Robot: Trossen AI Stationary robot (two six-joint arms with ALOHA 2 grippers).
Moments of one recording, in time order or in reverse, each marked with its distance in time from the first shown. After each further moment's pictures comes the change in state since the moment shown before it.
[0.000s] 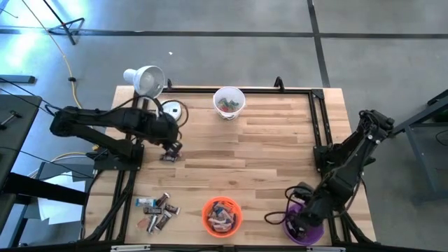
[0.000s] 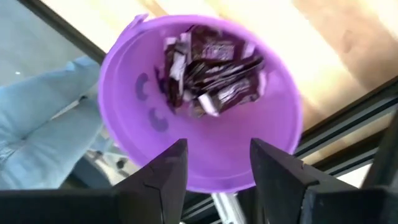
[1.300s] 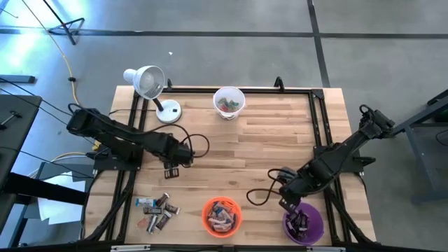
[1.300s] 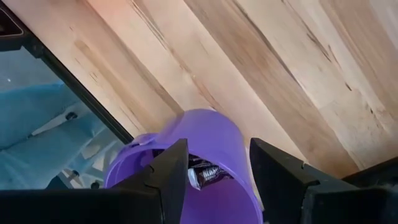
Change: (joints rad) left arm -0.118 0.257 -0.258 0.205 0.069 0.510; right arm -0.250 -0.001 0.000 -0.044 0.073 -0.402
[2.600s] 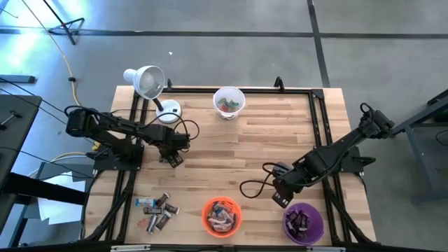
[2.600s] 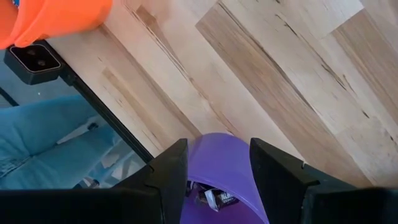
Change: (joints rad) left arm 0.279 -0.002 -0.331 0.342 0.077 -0.170; right arm -0.081 0.000 0.000 0.070 0.001 -0.043
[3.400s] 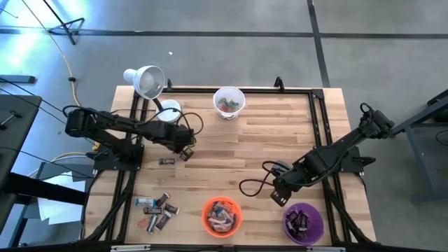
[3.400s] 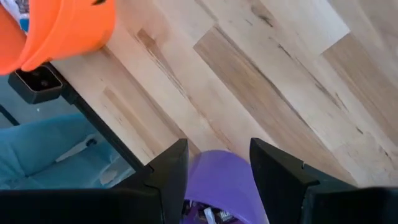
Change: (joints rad) left arm -0.002 -0.036 0.134 0.029 -0.106 -0.144; right arm 0.000 0.000 0.000 0.010 0.073 0.008
